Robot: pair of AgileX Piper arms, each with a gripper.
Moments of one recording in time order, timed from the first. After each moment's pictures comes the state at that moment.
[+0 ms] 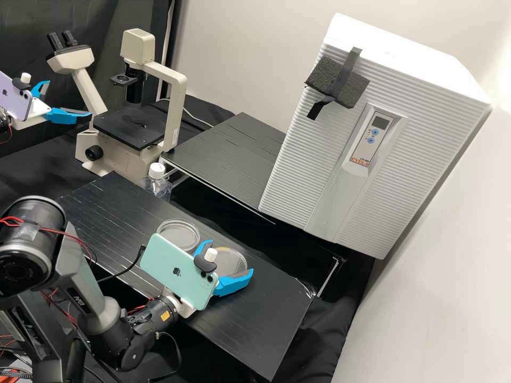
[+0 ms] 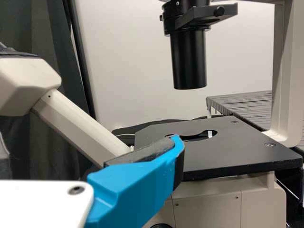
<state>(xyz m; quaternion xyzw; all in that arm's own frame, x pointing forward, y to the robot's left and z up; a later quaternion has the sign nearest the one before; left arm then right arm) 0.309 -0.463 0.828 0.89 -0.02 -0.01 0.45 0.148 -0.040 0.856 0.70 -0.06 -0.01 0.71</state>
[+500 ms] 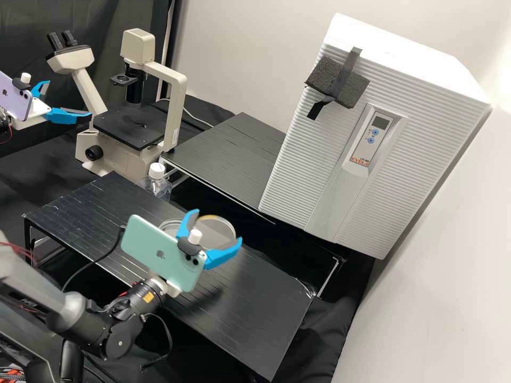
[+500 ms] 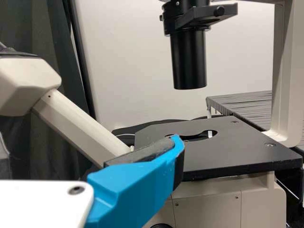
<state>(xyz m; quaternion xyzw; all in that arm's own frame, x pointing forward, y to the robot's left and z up) 0.309 -0.463 0.828 0.89 -0.02 -0.01 0.45 0.138 0.012 0.860 0.71 0.01 0.08 0.70</state>
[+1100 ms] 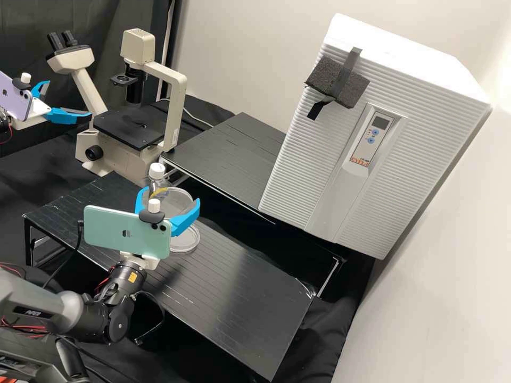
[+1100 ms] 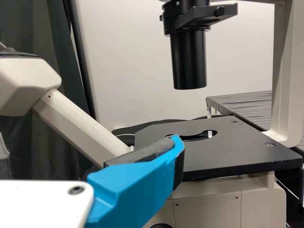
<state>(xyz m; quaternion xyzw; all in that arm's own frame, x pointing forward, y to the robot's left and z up) 0.309 -0.463 0.828 0.89 -0.02 -0.01 0.45 0.149 0.045 0.826 0.65 0.16 0.11 0.74</state>
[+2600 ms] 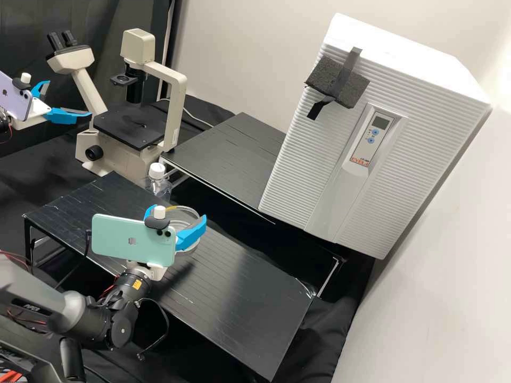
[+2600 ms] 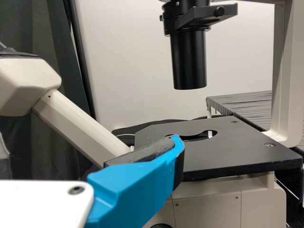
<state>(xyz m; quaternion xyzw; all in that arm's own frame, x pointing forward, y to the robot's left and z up) 0.309 -0.463 0.828 0.89 -0.02 -0.01 0.45 0.145 0.025 0.832 0.63 0.13 0.05 0.76</state>
